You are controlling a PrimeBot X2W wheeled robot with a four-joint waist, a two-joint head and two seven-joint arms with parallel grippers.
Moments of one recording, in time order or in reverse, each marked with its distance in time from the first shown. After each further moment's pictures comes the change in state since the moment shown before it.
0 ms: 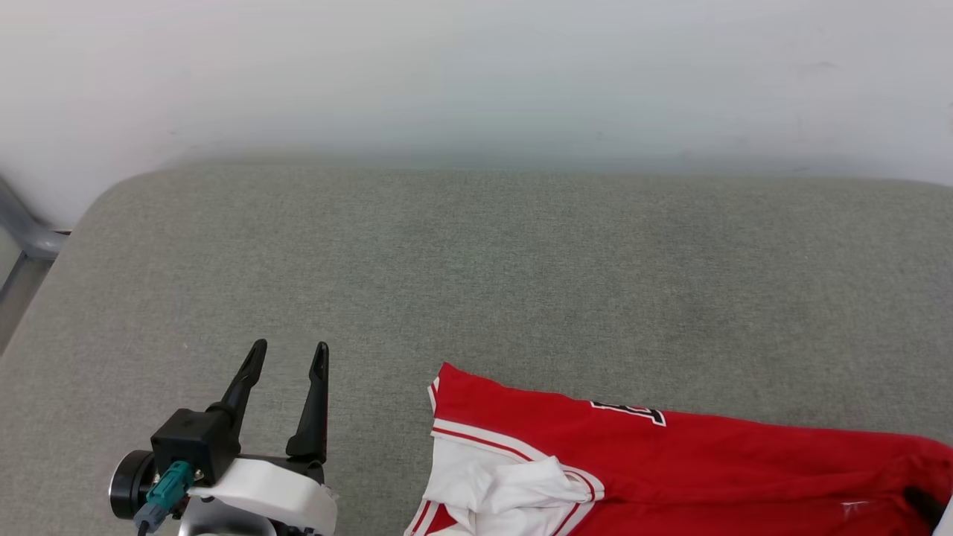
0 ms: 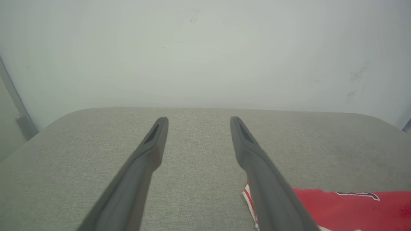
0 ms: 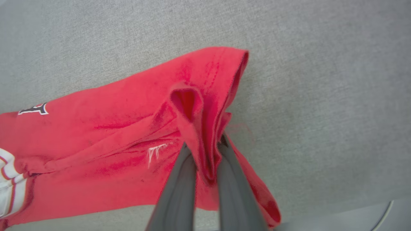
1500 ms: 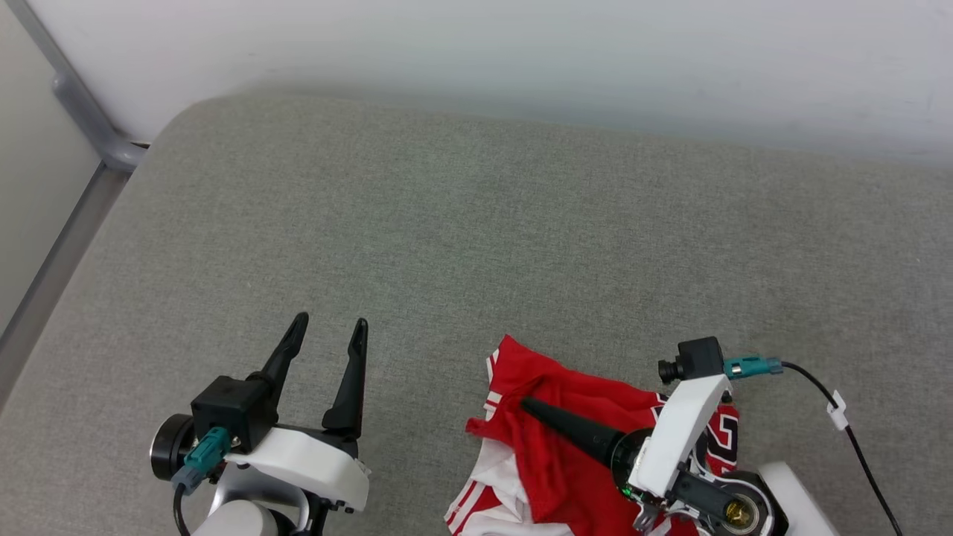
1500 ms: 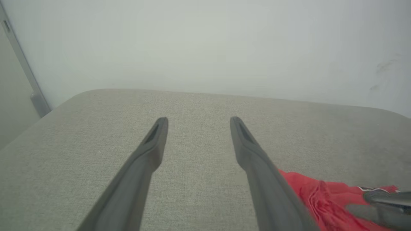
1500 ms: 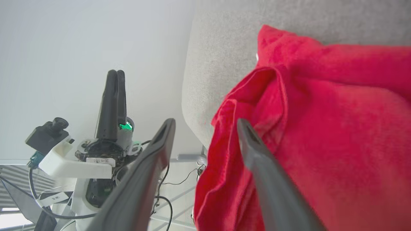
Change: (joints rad) left arm -0.099 -0.061 -0.041 0.077 0.009 -0.063 0.007; right arm -0.248 0.144 0.718 0.197 0.825 0.000 -0.189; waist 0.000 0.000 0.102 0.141
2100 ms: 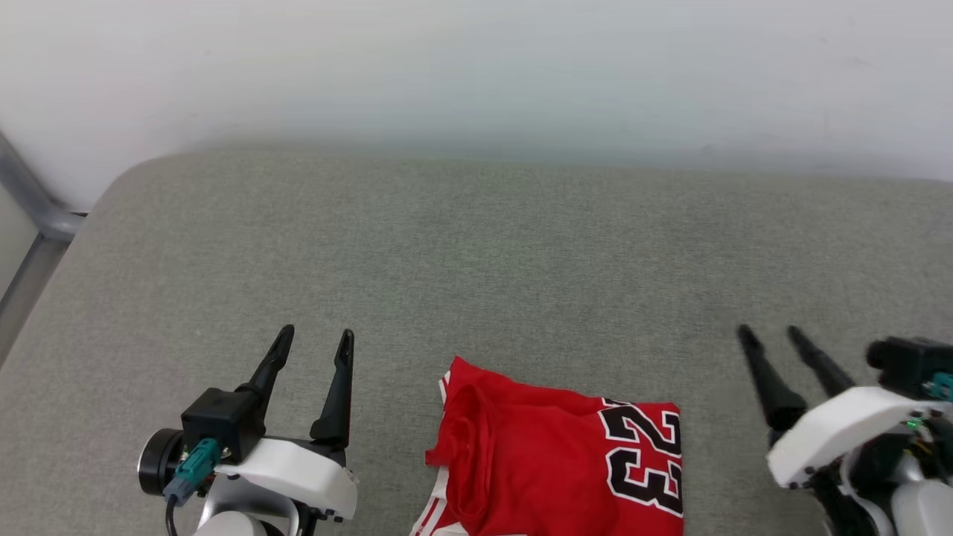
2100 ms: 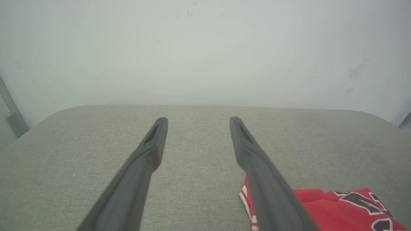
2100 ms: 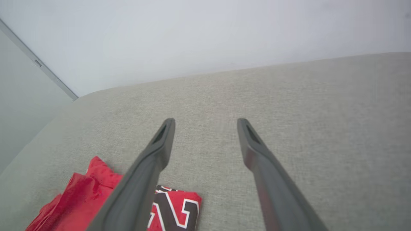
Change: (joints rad) left arm 0.030 0.005 0.017 0.007 0.008 0.020 -0.007; right arm 0.110 -0.085 -0.297 -0.191 -0.772 0.000 -0.425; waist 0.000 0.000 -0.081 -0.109
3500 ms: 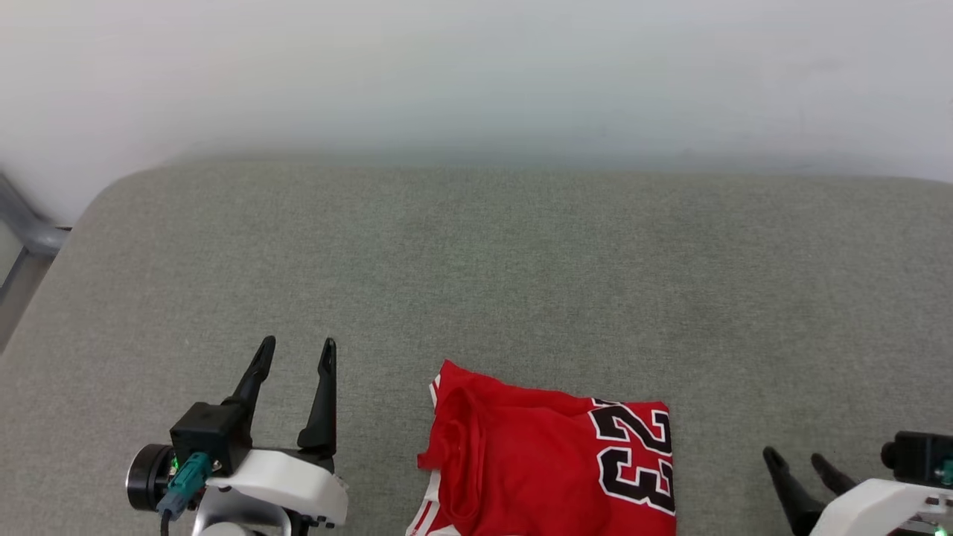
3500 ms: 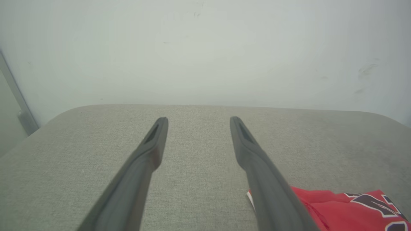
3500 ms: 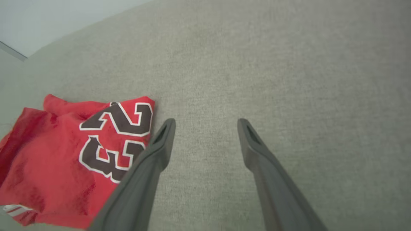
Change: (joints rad) left arm 0.061 -0.045 0.091 0.026 0.066 -0.029 -0.004; right arm 0.241 0.035 -0.143 -0.108 -0.061 0.000 0.179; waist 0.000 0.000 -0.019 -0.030
